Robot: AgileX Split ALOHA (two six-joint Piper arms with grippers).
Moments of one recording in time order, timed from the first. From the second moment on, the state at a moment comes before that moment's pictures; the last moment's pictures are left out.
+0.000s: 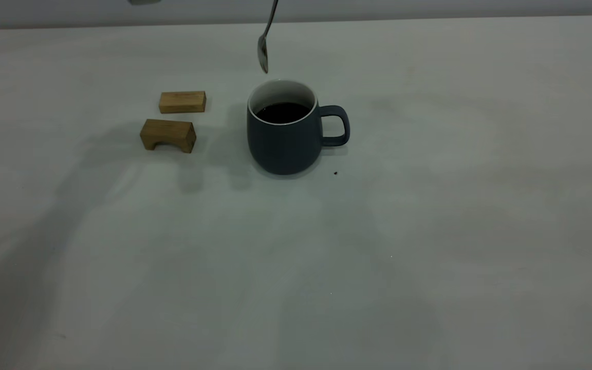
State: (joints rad) left arm -0.22 2.18 -1.56 -1.26 0.95 -1.37; right arm 0.11 0.02 -0.47 -0.02 1.13 -0.01
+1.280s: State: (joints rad) left arm -0.19 2.43 -1.56 -1.39 0.85 -1.10; right arm 0.11 0.02 -0.47 -0.02 1.13 -0.01
